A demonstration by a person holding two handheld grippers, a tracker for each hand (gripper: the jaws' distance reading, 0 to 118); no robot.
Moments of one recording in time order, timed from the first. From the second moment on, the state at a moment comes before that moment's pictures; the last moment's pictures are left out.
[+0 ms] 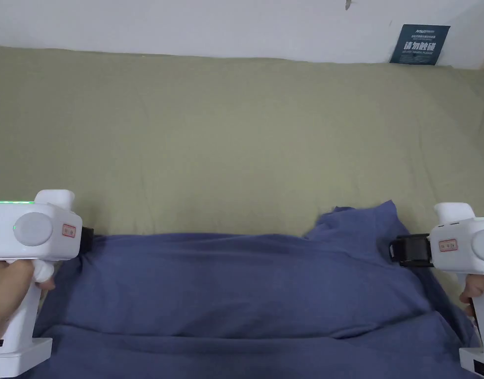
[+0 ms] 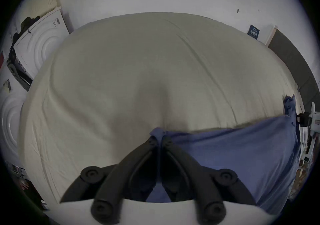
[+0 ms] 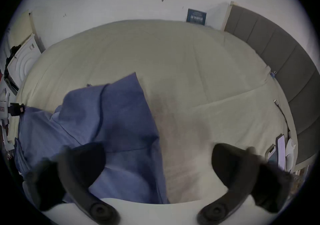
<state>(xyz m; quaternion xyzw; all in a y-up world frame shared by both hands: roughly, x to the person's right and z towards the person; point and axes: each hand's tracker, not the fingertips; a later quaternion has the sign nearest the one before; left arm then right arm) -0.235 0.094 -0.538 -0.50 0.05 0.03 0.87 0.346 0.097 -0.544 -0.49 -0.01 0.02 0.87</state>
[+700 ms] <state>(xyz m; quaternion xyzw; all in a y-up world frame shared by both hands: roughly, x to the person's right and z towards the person) -0.250 0.183 -0.409 -0.43 0.03 0.06 0.90 0.359 0.189 -0.426 -0.39 0.04 0.00 0.92</state>
